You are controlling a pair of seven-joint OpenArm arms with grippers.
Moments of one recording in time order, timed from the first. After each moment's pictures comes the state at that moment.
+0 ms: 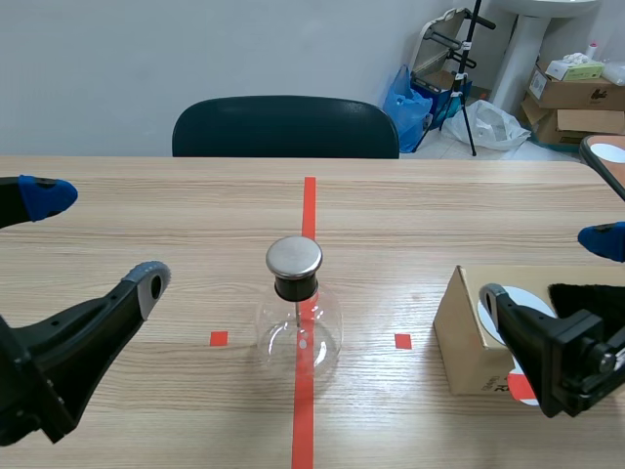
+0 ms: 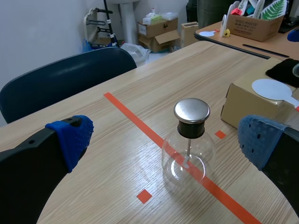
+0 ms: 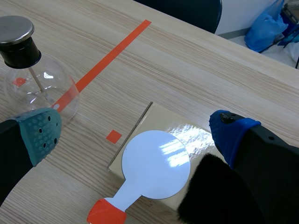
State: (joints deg) left arm 46.7 -32.6 -8.5 119.9 -15.7 -26.5 -18.0; right arm -45.2 30.7 12.9 114.5 16.9 21.9 5.5
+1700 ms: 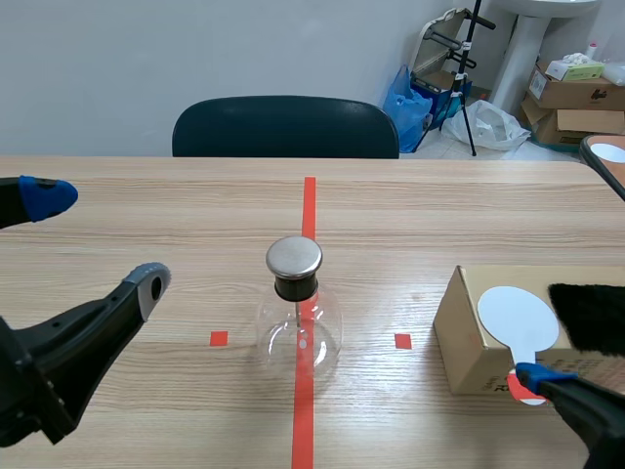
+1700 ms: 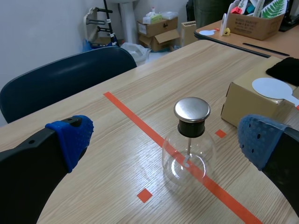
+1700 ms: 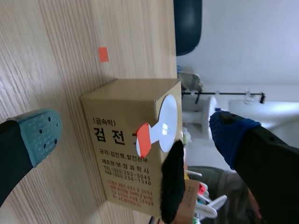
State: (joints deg) left arm 46.7 -32.6 -8.5 119.9 -15.5 -26.5 -18.0; right arm -56.2 14.0 -2.6 98.0 -73.1 -29.7 16.5
